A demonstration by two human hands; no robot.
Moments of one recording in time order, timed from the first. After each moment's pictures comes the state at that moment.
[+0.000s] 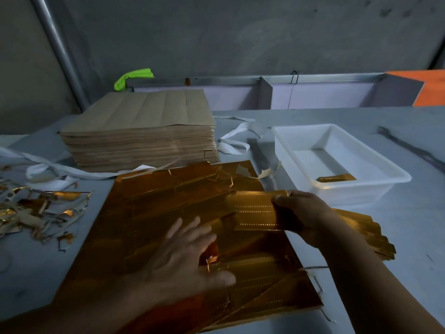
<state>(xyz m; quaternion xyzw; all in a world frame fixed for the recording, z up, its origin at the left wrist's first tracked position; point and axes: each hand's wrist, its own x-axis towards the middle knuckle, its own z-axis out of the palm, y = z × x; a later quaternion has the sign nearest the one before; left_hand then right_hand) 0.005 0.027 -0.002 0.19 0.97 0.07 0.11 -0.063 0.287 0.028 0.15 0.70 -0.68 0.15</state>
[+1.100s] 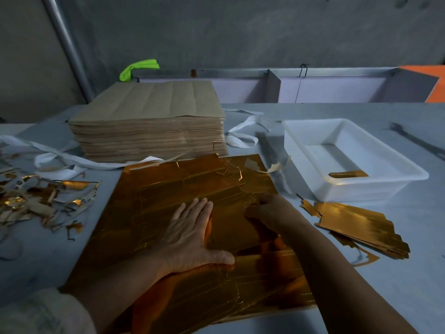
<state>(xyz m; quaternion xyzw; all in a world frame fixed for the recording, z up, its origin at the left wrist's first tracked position) -0.043 0.008 -0.049 0.16 0.98 0.05 0.07 -0.073 0.225 0.003 0.06 0.86 -0.47 0.18</state>
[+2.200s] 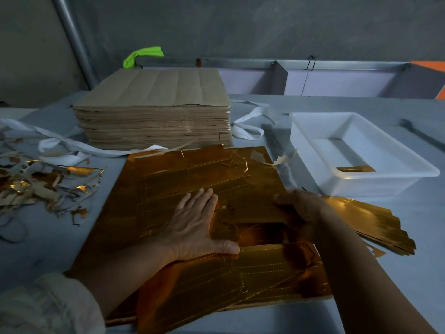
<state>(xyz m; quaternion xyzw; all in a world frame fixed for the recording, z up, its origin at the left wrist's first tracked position) -0.044 0.007 -0.050 0.17 0.98 0.04 0.08 -0.072 0.259 0.003 0.22 0.66 -0.69 0.21</state>
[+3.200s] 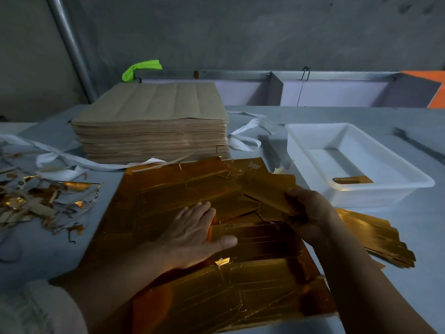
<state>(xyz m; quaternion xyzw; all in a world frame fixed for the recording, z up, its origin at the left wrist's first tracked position) -0.050 0.010 -0.031 0.14 0.98 0.05 0.14 -0.073 0.260 0.018 0.25 0.50 -0.82 0.12</state>
